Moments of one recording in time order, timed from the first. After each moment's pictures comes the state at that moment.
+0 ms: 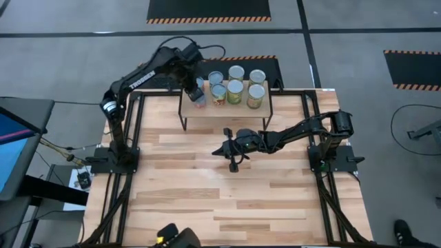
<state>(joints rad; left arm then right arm) 0.69 1.88 1.98 -1.35 0.09 0.12 -0.01 1.79 0.89 0.53 -0.11 -0.16</state>
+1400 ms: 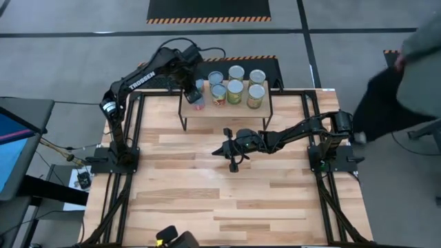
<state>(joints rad) 0.68 1.88 1.98 -1.39 0.07 0.17 -0.01 1.79 0.89 0.53 -0.11 -0.16</state>
